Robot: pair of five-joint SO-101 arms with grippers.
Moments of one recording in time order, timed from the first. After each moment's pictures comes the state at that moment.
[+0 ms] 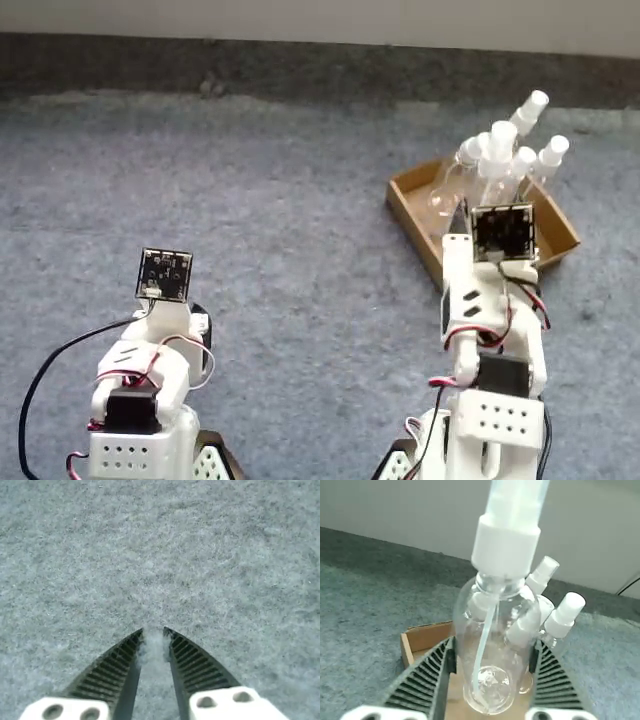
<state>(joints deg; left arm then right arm) -5.0 -103.9 91.7 68.5 1.0 5.6 -71.4 71.3 22.1 16.0</state>
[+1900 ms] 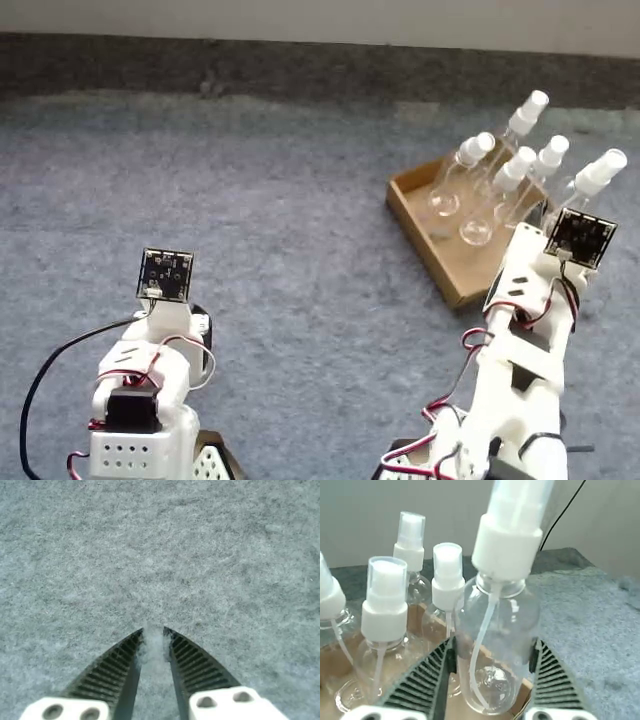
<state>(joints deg) -5.0 -103.8 92.3 68.4 1.0 23.0 -32.9 75.1 -24.6 8.0</state>
